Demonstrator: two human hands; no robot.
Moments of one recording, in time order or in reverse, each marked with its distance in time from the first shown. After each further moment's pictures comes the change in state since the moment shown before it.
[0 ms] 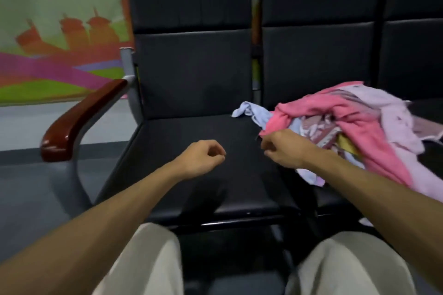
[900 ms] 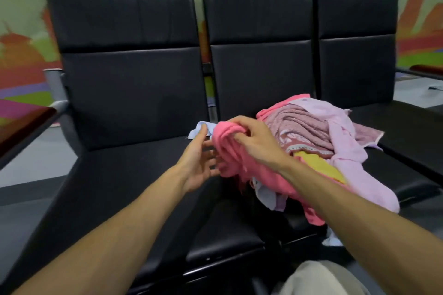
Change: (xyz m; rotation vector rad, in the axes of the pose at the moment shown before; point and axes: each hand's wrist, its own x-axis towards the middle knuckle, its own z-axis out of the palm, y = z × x) left_hand 0.101 0.087 0.046 -1.221 -0.189 -0.212; right_hand 0.018 0.039 -0.035 0.834 0.522 -0.050
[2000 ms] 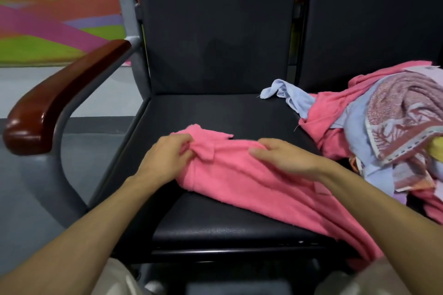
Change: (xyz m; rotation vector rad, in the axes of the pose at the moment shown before) left_hand -0.059 -0.031 -0.245 1.433 0.557 0.326; right_hand -0.002 0.043 0.161 -0.128 -0.646 0.429
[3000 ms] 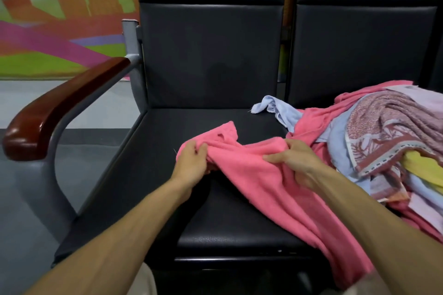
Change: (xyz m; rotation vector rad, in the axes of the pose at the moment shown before) left_hand 0.004 0.072 0.040 -0.821 0.057 -0.376; right_hand -0.009 0.028 -0.034 0.553 0.360 0.170
